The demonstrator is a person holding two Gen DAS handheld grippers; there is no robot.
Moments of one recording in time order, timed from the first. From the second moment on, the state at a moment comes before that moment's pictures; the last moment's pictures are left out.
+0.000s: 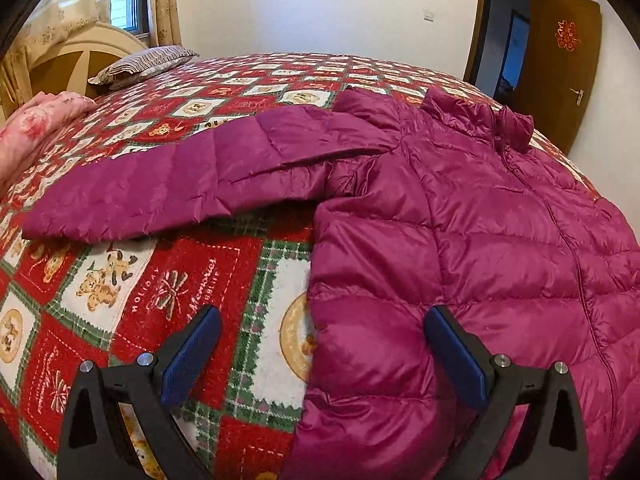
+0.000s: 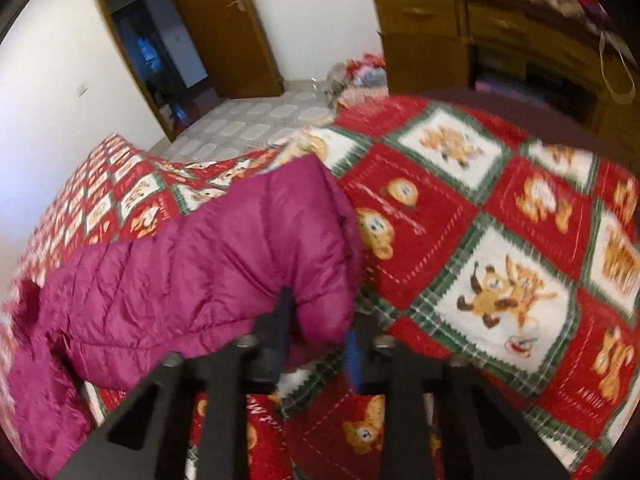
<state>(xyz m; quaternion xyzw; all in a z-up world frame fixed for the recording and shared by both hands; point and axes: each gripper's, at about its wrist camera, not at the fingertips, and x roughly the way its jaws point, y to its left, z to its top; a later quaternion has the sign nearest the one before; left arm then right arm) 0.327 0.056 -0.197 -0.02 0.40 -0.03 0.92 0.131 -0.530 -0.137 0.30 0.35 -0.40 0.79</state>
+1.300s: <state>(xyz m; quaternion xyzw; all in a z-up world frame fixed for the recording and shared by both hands) 0.317 0.072 -0.199 -0.07 0.36 -0.06 0.93 0.431 -0.149 -0.128 0.12 0.42 0.04 0.90</state>
